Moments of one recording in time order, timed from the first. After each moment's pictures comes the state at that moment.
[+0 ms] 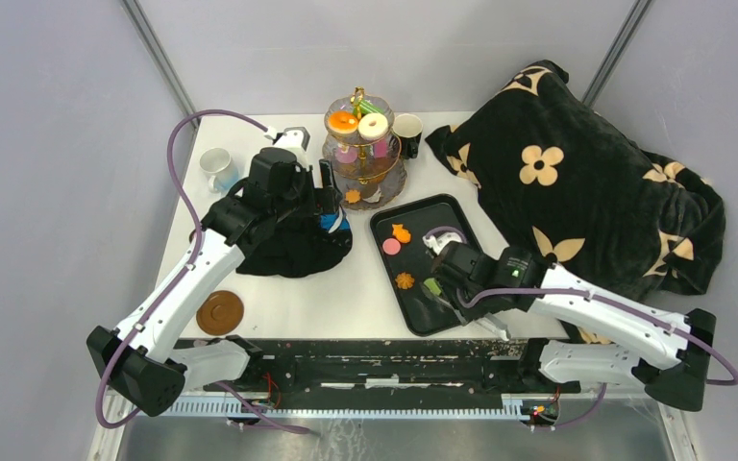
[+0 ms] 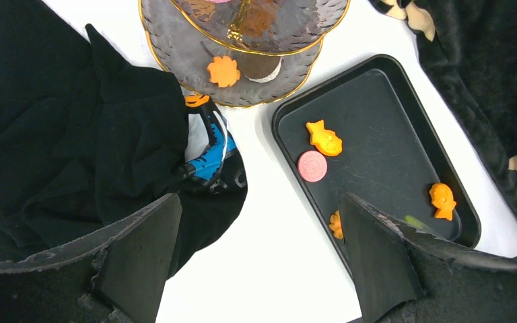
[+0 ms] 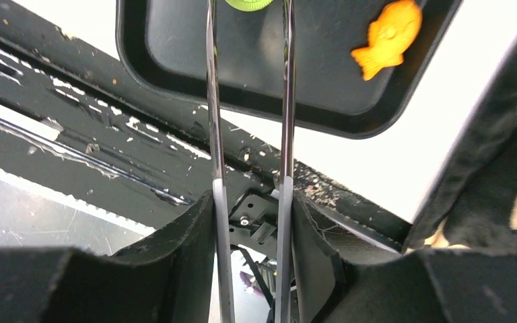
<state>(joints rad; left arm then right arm) -0.52 1.18 1.21 -0.60 -0.12 -0.37 1.06 1.10 1.01 -1.19 0.21 0.45</state>
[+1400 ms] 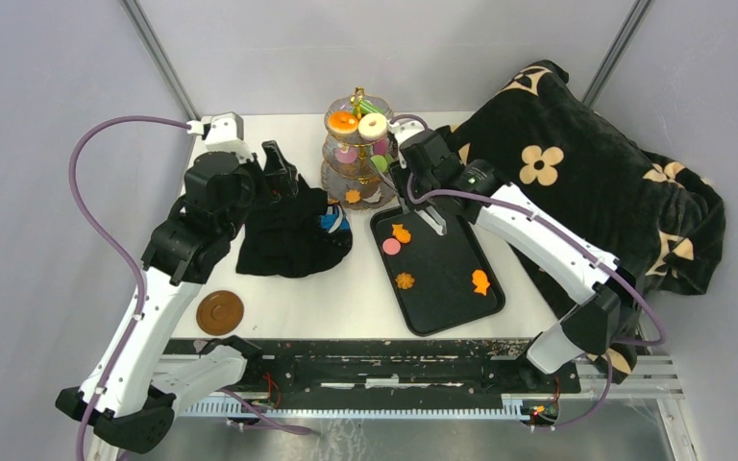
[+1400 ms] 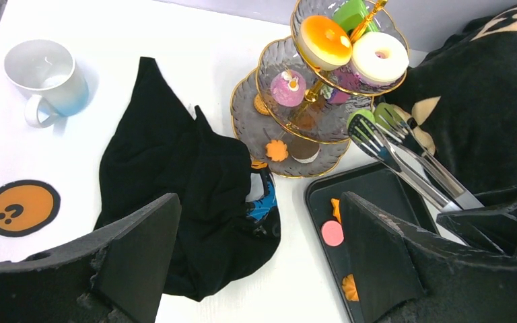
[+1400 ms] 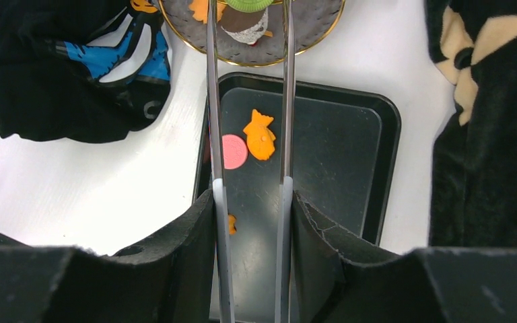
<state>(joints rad) -0.46 0.98 1.33 -0.68 -0.34 -0.38 0.77 1.55 1.59 -0.79 0.26 0.19</state>
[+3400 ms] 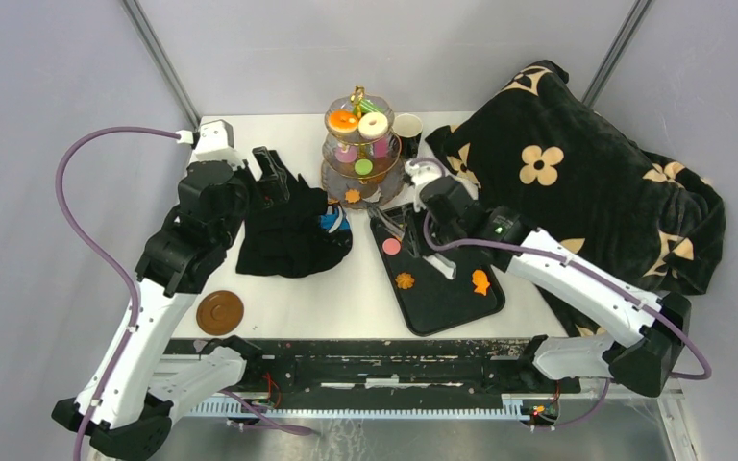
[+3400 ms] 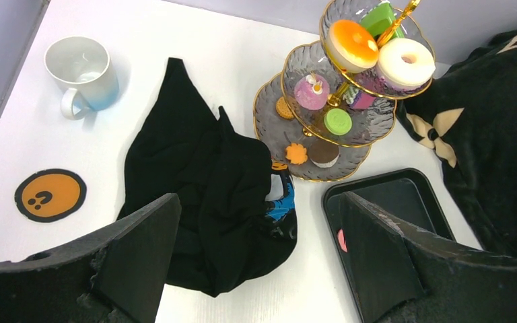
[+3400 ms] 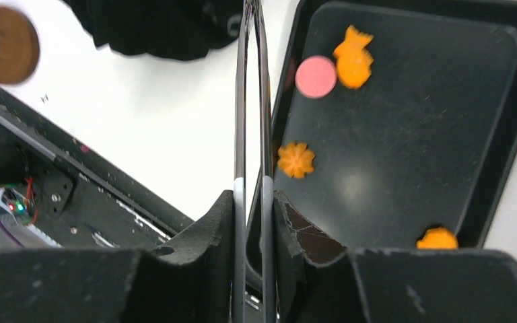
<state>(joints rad) -0.46 0.93 1.30 -0.70 -0.41 -0.38 0.83 1.28 1.25 -0.70 0.07 0.37</state>
